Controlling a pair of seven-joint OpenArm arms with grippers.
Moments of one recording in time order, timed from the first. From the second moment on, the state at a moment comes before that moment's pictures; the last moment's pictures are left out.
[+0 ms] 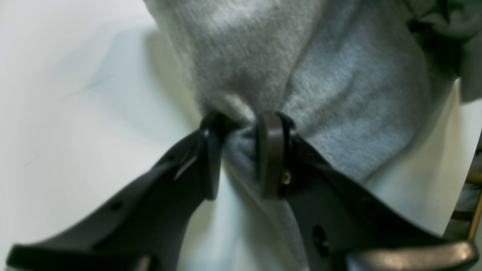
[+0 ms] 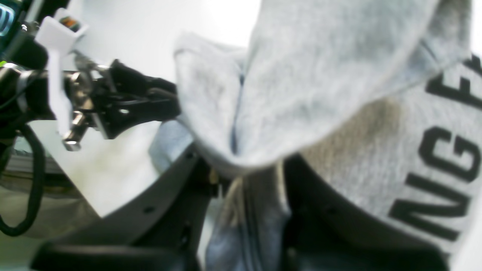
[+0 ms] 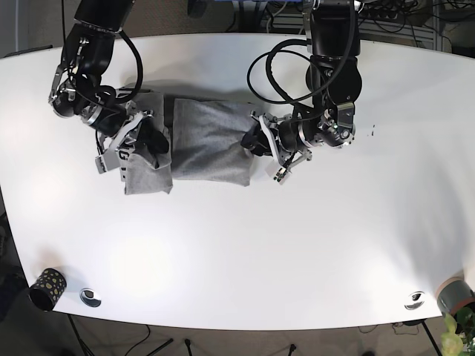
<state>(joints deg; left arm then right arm) -3.6 8.9 -4.3 74.1 -11.3 -40.6 47.7 -4.9 9.3 25.7 94.8 52.8 37.7 -65.8</state>
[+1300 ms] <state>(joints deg) -4.0 8.9 -4.2 72.4 -11.9 -40.6 46.9 -1.3 -0.7 16.8 103.0 36.8 37.7 -61.6</state>
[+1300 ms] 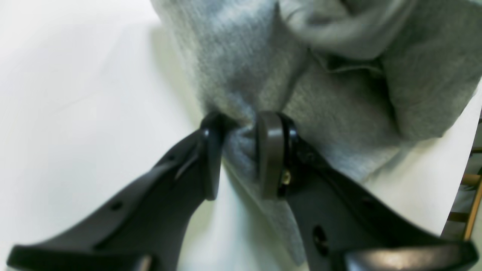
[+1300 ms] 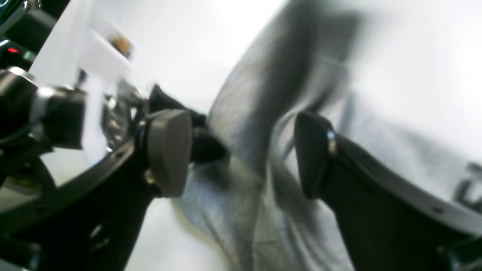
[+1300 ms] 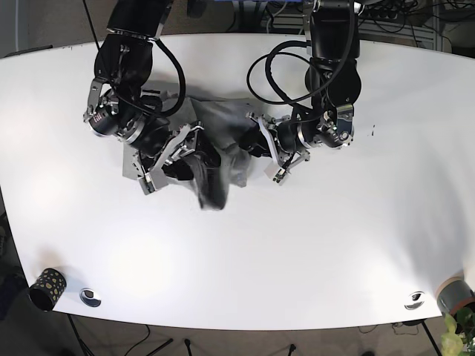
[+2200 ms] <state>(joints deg) -3.5 8.9 -4.5 82.7 -7.0 -40.2 52.1 -9.0 8.1 25.6 102.5 37.4 39.6 -64.5</state>
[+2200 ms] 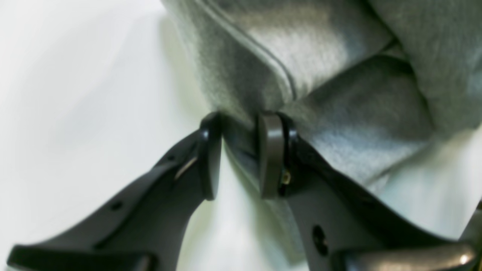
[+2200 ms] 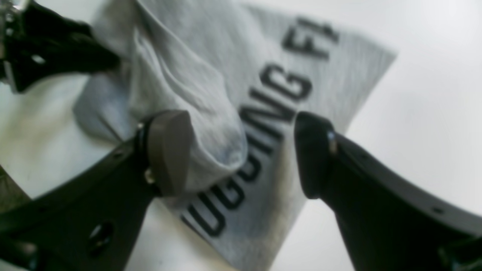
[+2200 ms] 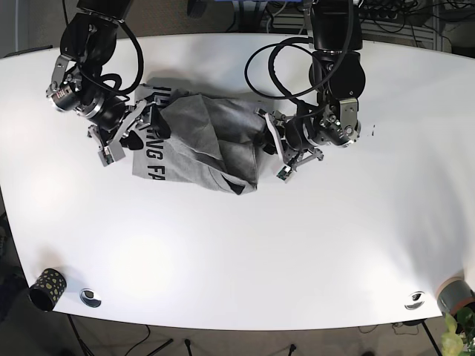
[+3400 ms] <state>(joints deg) -0.8 -3.5 -9.5 96.1 -6.0 -39.9 52.8 -8.6 3.8 0.1 100.5 41.3 39.6 -63.9</state>
